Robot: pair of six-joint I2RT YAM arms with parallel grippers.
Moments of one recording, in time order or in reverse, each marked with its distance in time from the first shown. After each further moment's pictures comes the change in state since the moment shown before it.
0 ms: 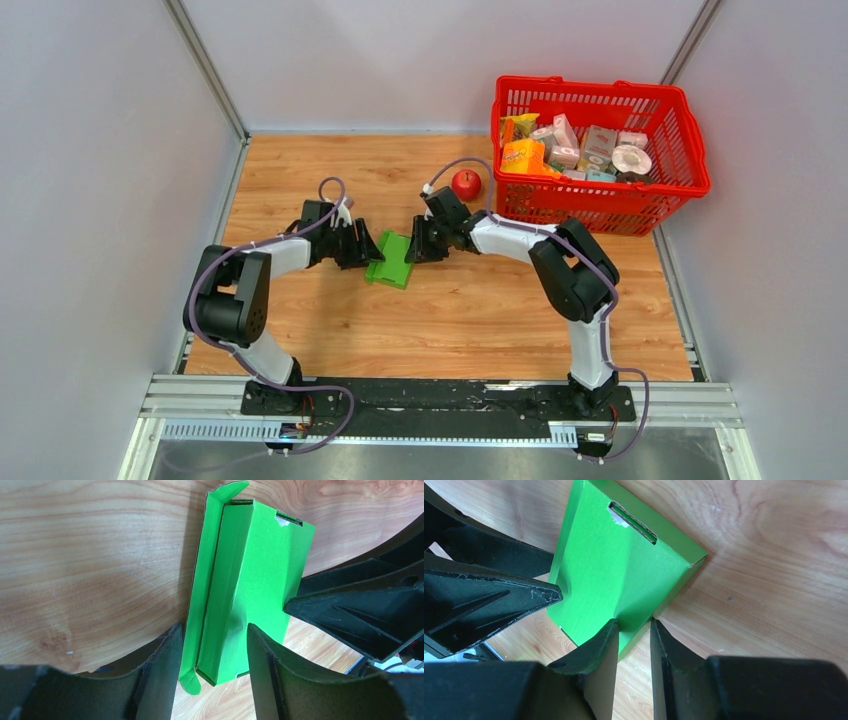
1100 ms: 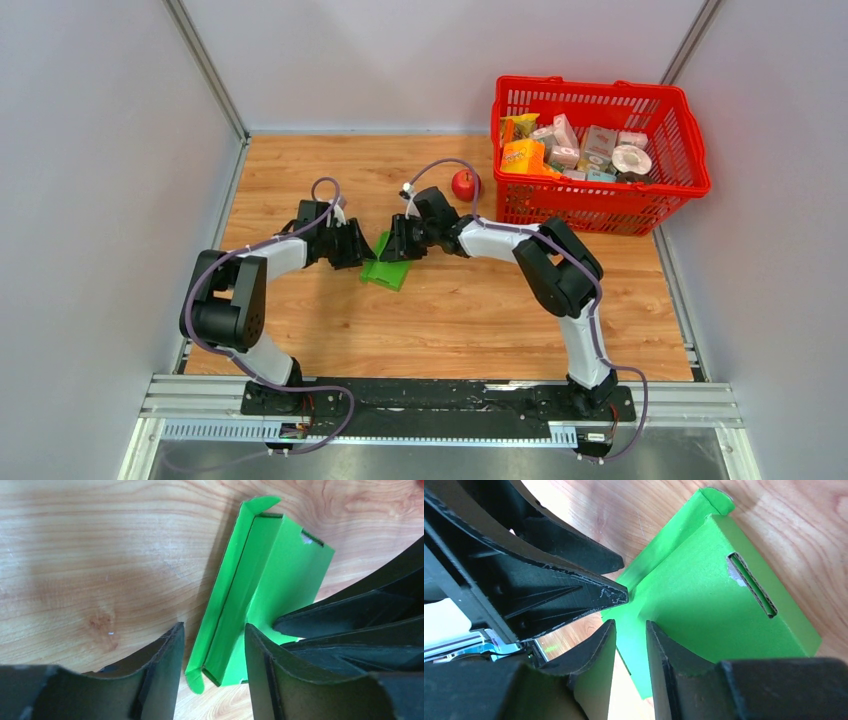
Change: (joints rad) left arm 0.025 -0.034 0.000 -0.044 -0.087 -0.006; right arm 0.038 0.089 0.043 0.231 -0.171 0.035
